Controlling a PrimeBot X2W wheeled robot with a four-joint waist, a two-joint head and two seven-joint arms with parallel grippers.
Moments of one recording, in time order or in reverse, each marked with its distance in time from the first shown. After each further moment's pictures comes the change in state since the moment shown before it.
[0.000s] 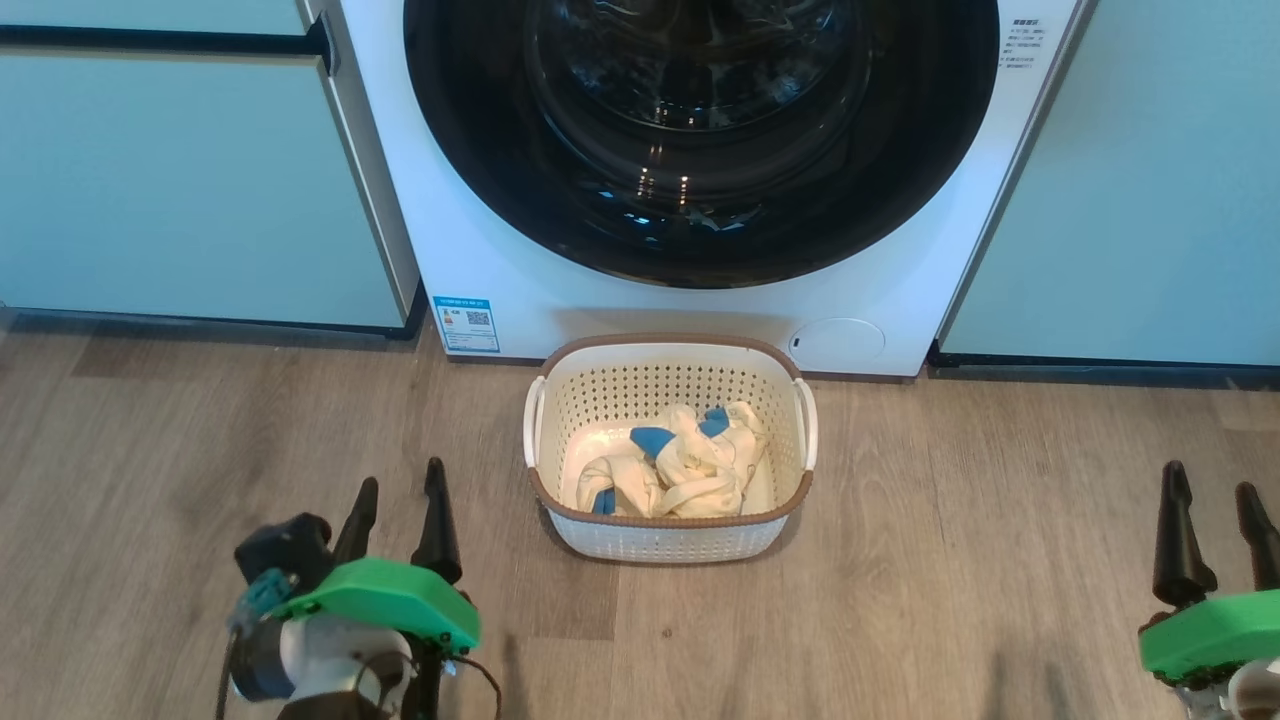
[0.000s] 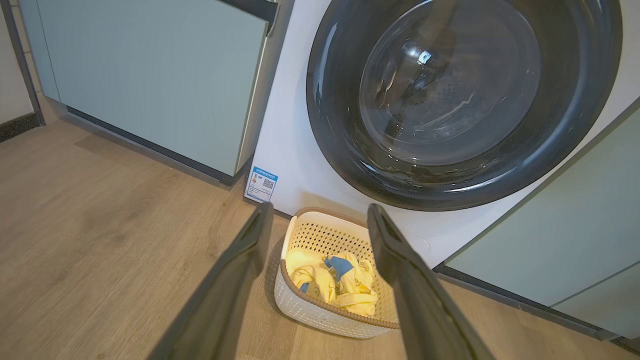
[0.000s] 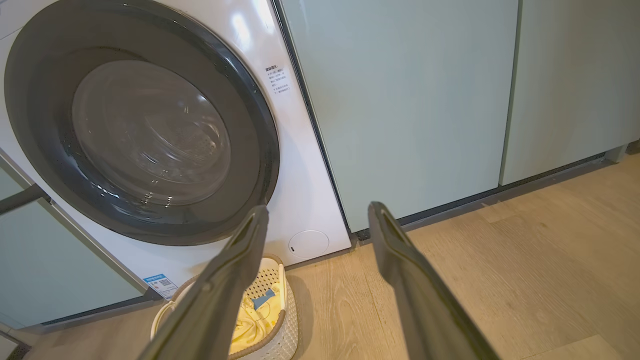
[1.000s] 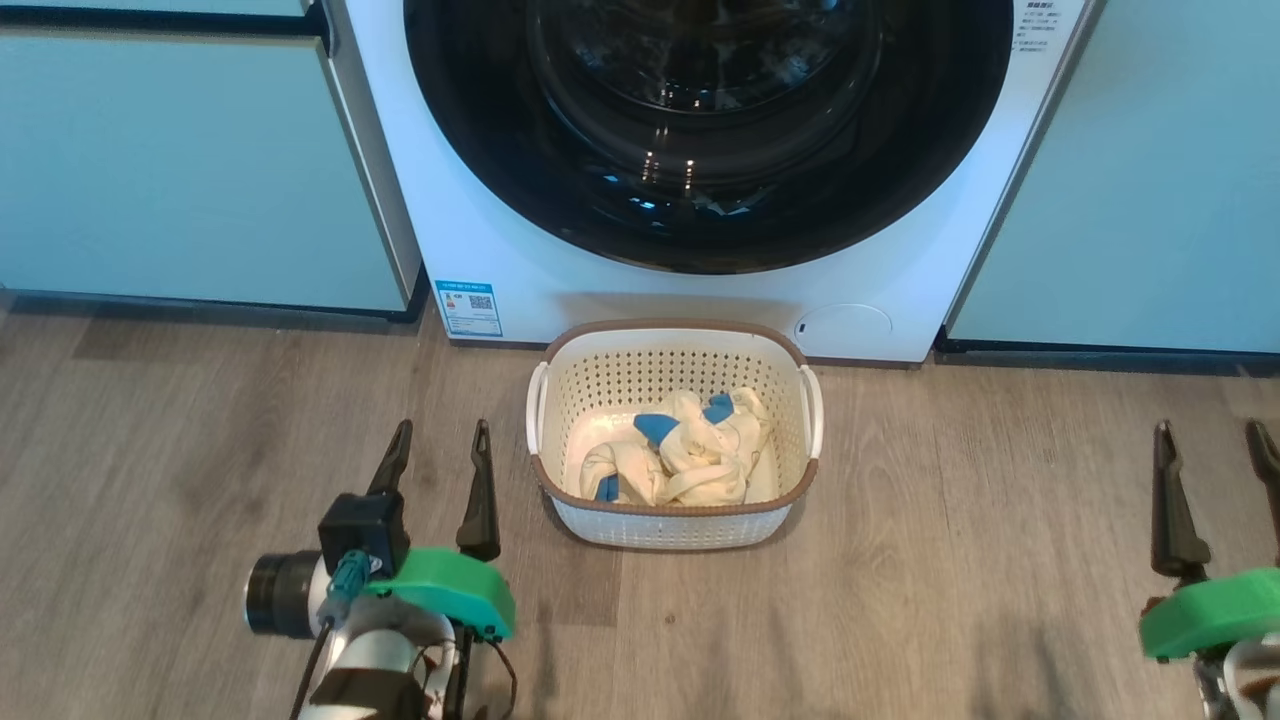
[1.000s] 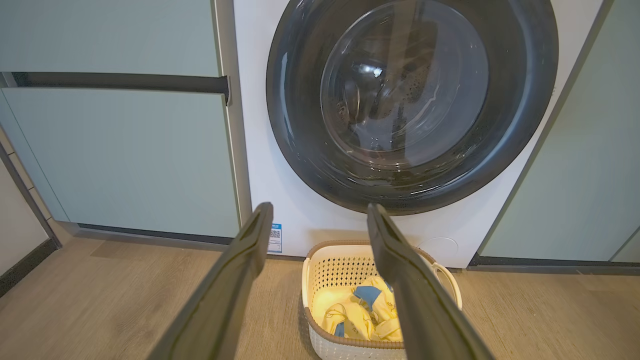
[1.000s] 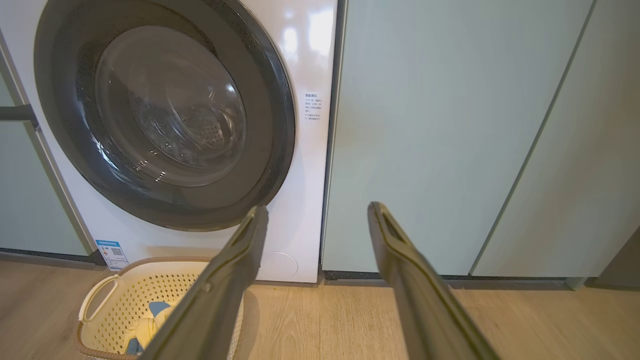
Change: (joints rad) left arm -0.060 0.000 -0.067 0.023 0.318 0.033 -0.080; right arm -0.032 -0.012 -0.014 -0.037 -0.363 0.000 -0.080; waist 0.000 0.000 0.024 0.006
